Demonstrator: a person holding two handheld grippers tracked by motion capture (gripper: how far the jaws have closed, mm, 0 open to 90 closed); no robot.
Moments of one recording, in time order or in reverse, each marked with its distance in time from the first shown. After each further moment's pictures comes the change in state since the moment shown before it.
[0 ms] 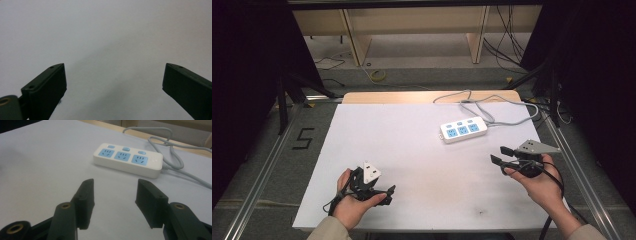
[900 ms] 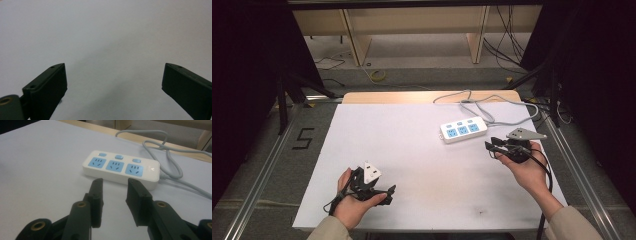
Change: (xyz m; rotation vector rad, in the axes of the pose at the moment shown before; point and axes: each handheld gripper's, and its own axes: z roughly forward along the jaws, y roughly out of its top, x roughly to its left) left arm -0.001 0.000 0.000 -0.004 0.001 0.000; right arm -0.008 0.021 0.035 0.004 -0.043 0.029
